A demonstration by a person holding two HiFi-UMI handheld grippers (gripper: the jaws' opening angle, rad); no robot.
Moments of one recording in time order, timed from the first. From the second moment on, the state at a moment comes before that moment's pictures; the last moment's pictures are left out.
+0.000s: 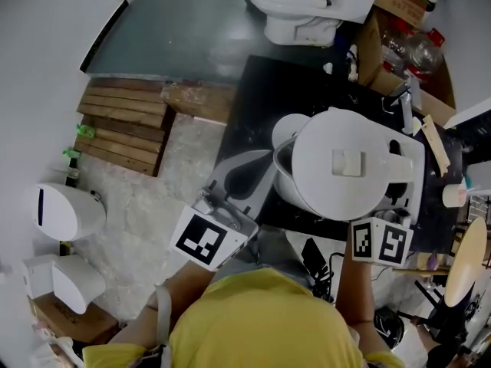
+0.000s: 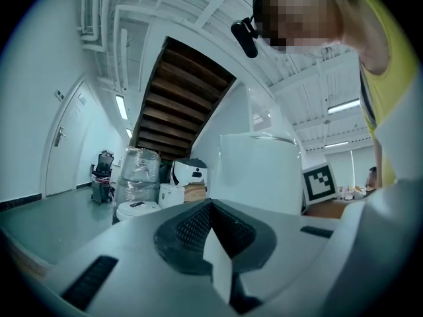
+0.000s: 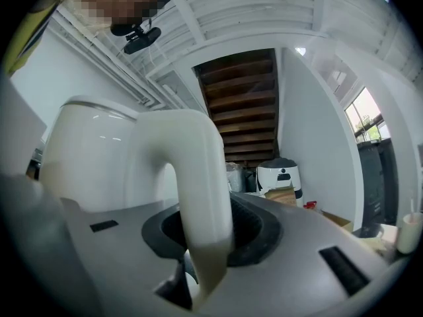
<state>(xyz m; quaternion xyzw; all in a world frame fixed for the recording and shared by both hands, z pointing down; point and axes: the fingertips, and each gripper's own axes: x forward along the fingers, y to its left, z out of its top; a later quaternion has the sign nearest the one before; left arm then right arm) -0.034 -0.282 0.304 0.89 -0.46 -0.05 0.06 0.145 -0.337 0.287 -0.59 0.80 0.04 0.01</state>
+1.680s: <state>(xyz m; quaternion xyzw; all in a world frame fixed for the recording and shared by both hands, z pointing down) -0.042 -0.380 0.356 0.86 -0.50 0.00 0.07 0.133 -0.446 0.345 -0.57 0.82 0.04 0.02</state>
